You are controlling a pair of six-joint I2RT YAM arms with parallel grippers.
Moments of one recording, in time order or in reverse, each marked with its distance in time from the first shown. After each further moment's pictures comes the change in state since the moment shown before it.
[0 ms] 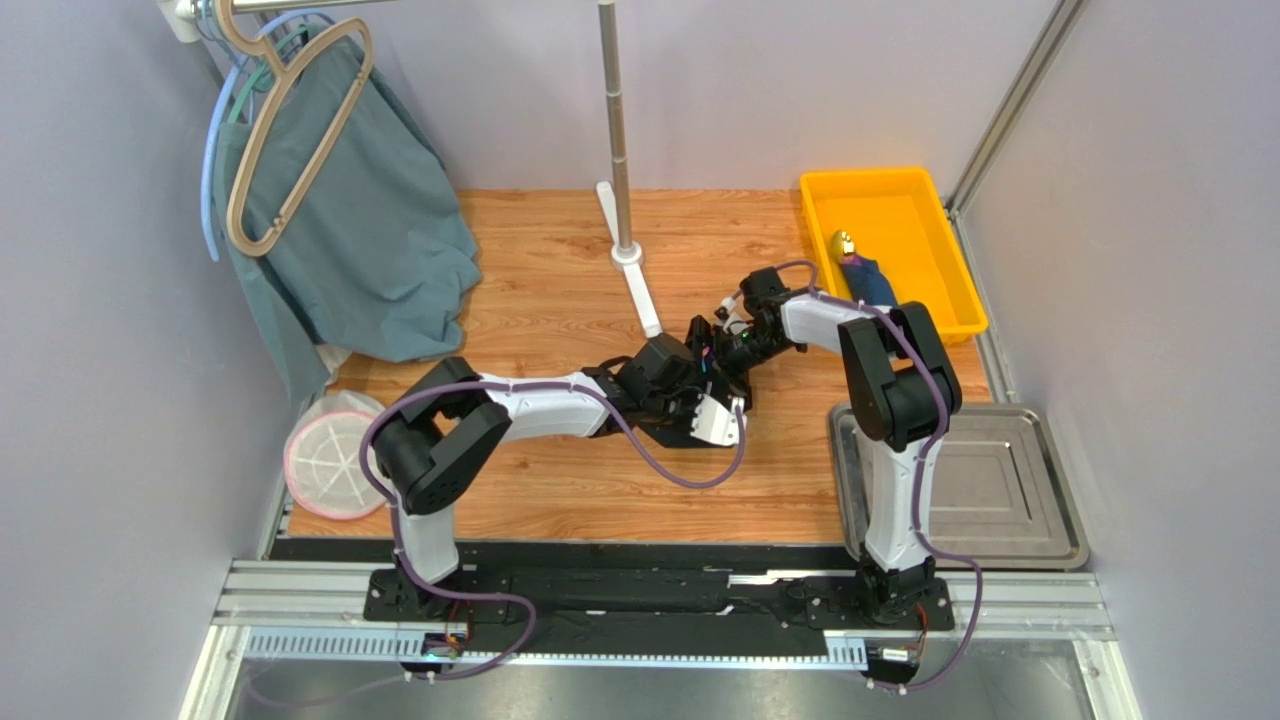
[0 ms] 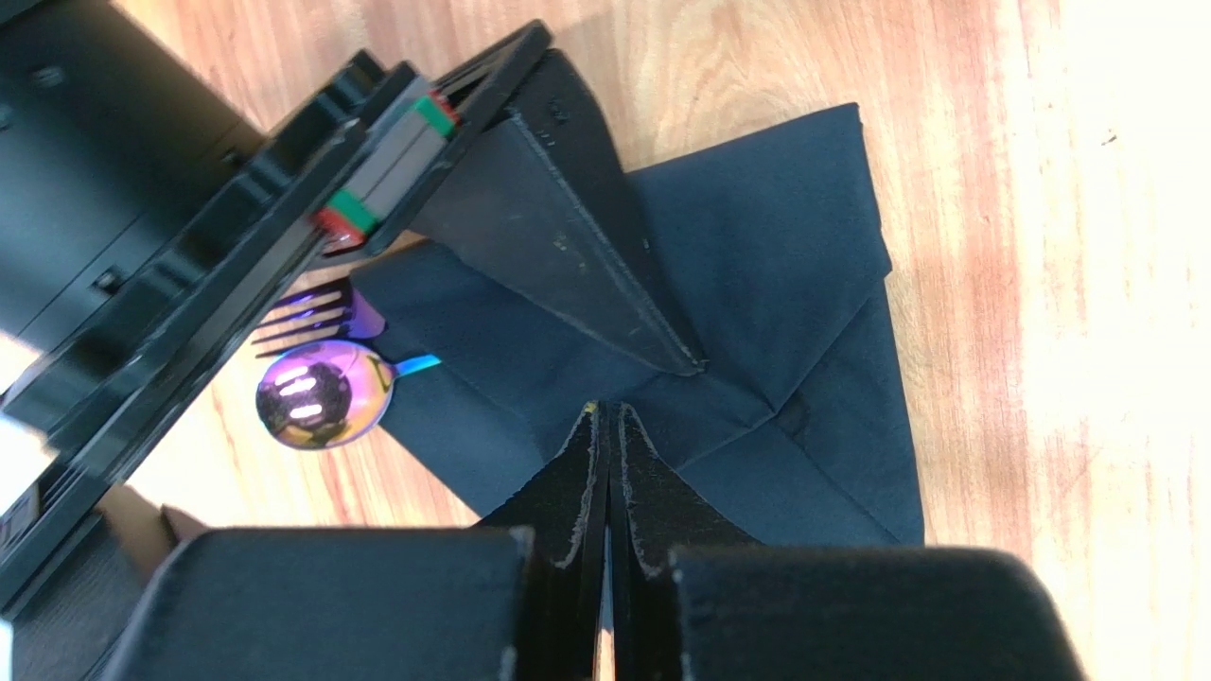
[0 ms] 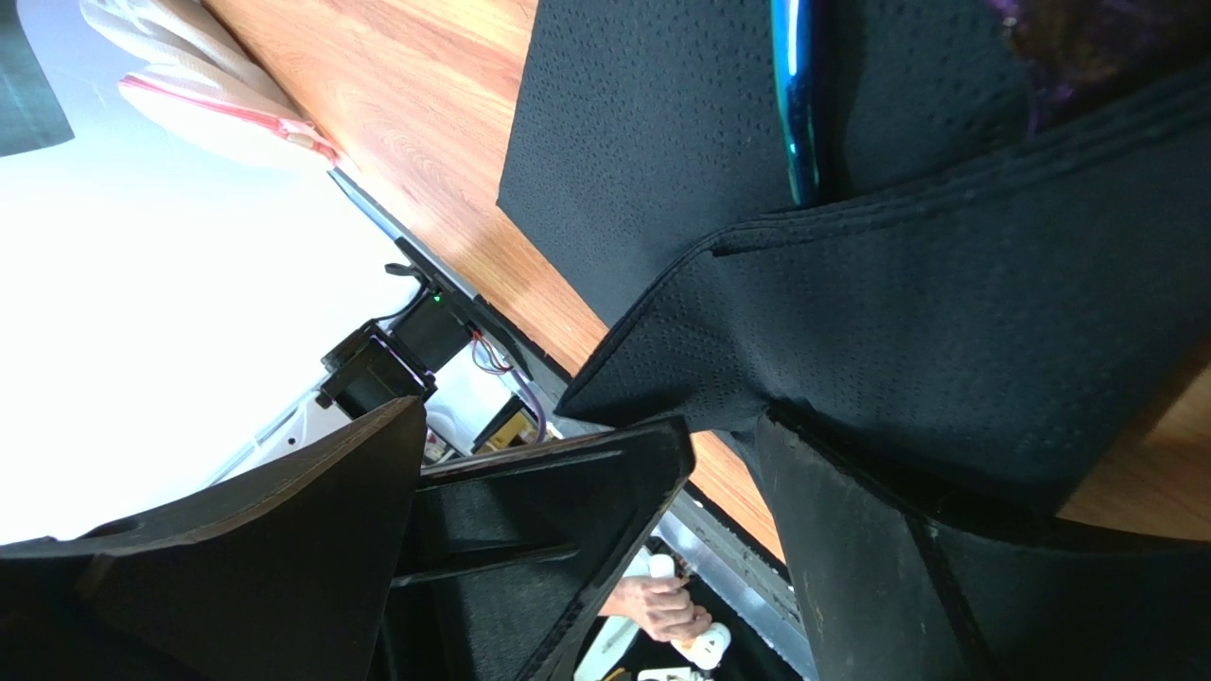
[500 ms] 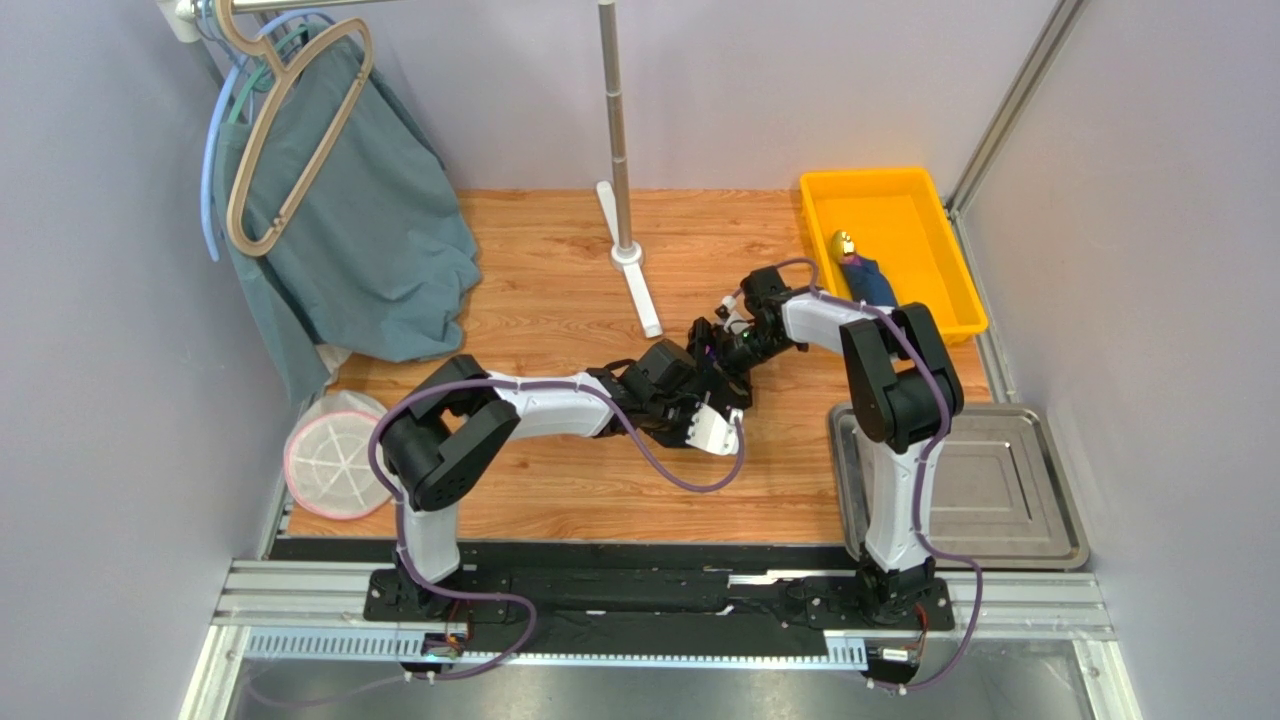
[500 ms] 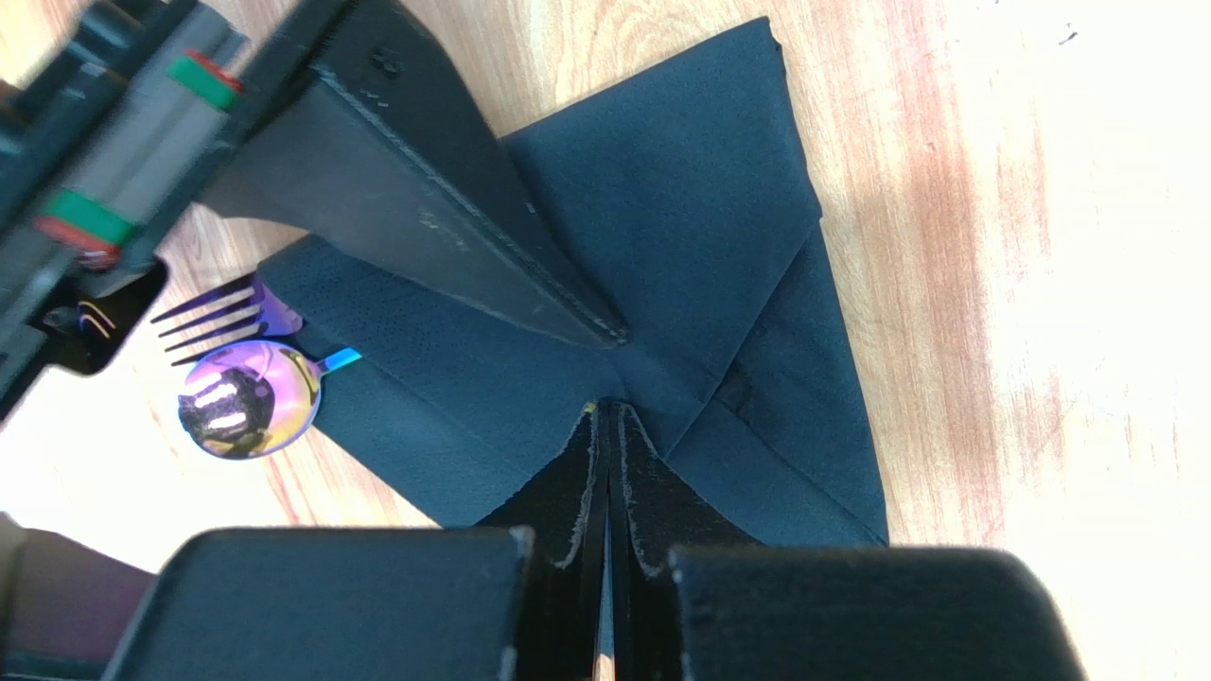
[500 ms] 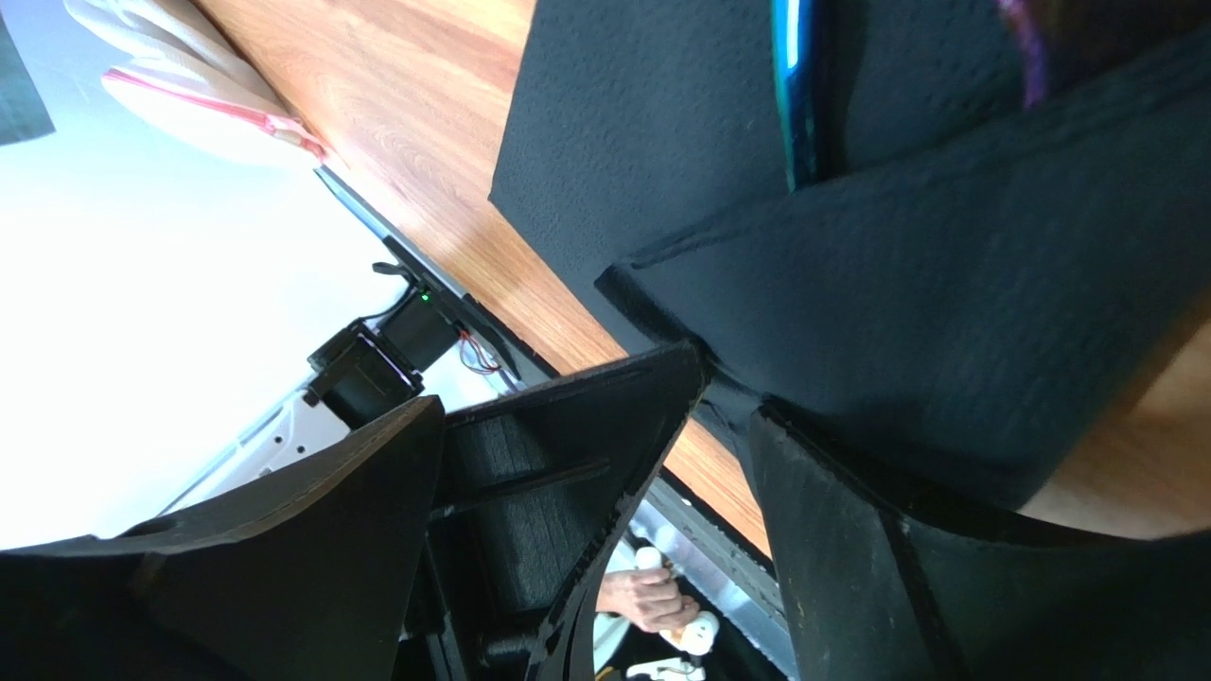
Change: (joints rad) left arm -0.004 0.035 0.013 -0.077 -0.023 0.067; right arm 0.000 -0.009 0.000 -0.010 0.006 -0.019
